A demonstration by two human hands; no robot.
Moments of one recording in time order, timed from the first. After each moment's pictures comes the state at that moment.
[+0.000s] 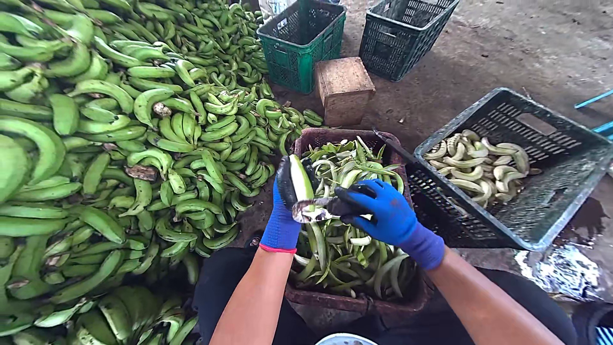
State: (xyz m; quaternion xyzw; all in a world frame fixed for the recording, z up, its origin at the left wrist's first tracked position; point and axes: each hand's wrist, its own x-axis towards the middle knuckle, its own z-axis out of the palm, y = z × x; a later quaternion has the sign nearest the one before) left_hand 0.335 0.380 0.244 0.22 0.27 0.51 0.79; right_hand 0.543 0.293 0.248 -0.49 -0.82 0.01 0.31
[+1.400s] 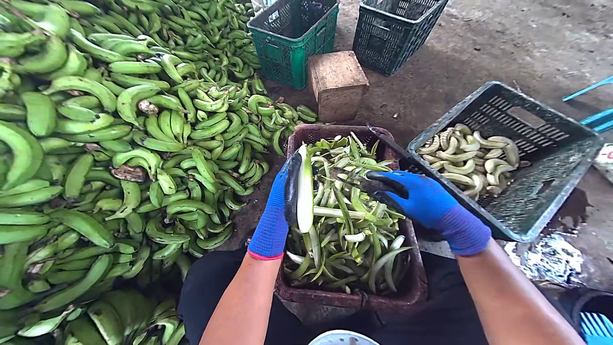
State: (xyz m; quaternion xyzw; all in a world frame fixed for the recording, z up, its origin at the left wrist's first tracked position) left_hand 0.332 0.375 0.247 0.44 0.44 0.42 0.66; right_hand 0.597 0.285 0.297 -0.68 -0.70 0.21 0.12
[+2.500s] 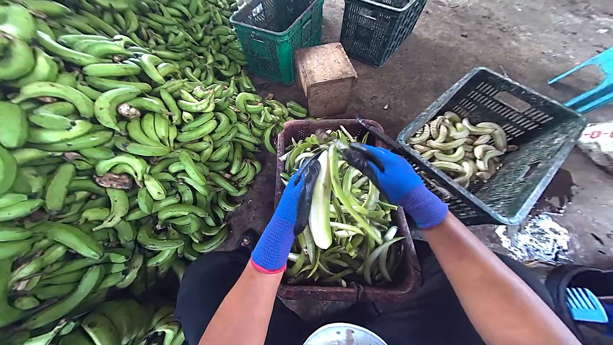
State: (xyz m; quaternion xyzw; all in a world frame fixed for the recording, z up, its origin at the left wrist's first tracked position) left_hand 0.361 0.344 0.283 0.51 0.41 0.35 0.67; right_hand 0.587 0.309 0.277 -0.68 -0.66 0.17 0.26
